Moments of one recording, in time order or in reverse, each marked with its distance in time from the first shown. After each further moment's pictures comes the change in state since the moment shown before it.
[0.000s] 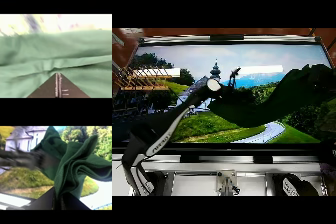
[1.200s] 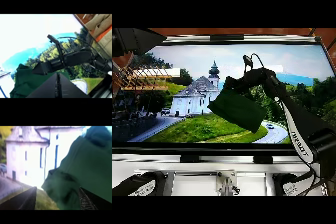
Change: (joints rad) left arm 0.467 0.786 -0.002 0.293 -0.341 -0.015; right arm 0.533 -0.702 0.000 0.043 0.668 0.167
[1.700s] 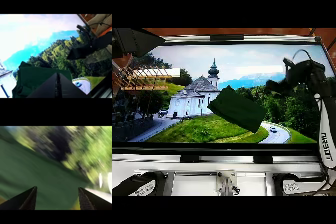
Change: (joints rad) left arm 0.002 0.005 0.000 0.016 -0.019 0.000; right arm -0.383 0.152 -0.106 -0.228 -0.436 -0.100
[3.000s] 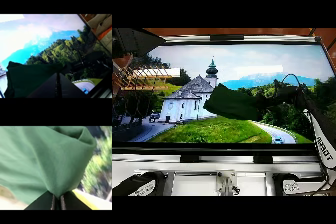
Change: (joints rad) left arm 0.000 -0.003 0.000 0.003 0.000 -0.019; right arm 0.022 -0.004 -0.347 0.415 0.359 -0.185
